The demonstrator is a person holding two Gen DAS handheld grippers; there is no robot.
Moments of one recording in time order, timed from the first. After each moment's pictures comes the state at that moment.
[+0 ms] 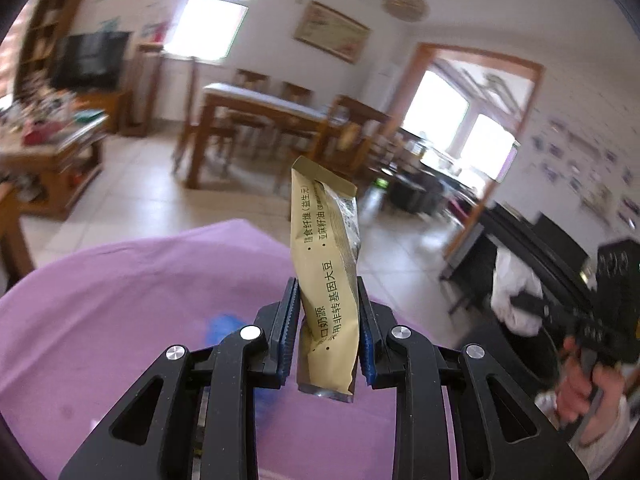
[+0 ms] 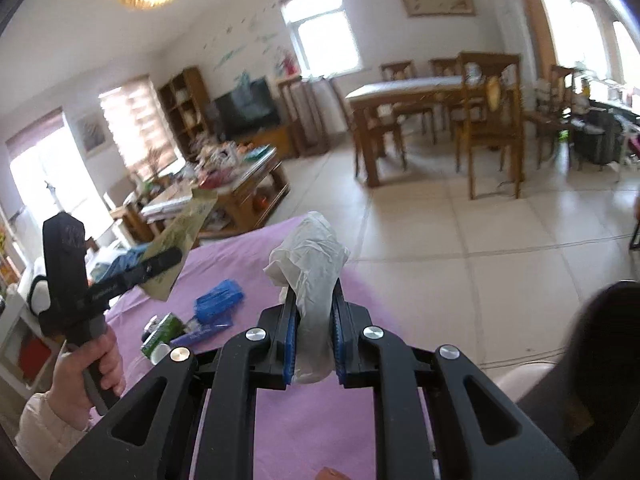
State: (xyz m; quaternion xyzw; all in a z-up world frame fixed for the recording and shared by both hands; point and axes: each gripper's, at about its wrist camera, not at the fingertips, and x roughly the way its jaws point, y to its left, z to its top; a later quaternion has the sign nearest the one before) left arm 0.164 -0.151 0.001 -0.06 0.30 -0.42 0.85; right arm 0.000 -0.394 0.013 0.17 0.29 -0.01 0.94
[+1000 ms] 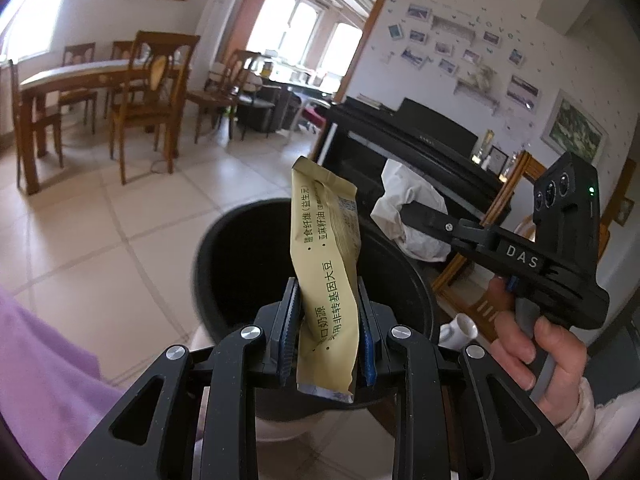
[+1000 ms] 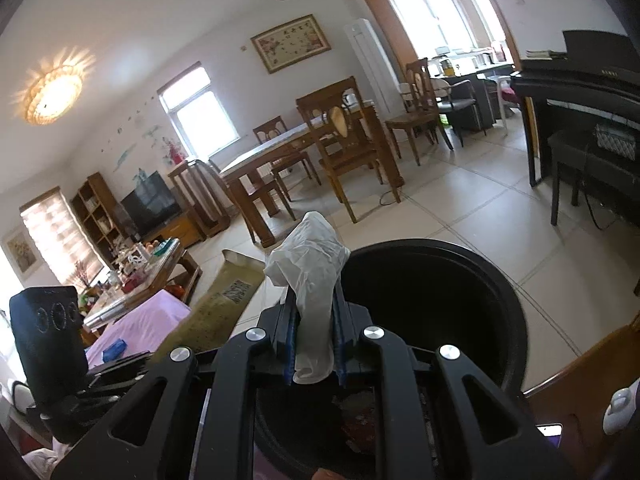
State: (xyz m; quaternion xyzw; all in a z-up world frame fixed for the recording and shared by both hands) left arm -0.073 -0.515 -0.054 0.06 0.33 -0.62 0.70; right arm -0.179 -0.588 -0.036 0.28 0.19 -0.19 0.92
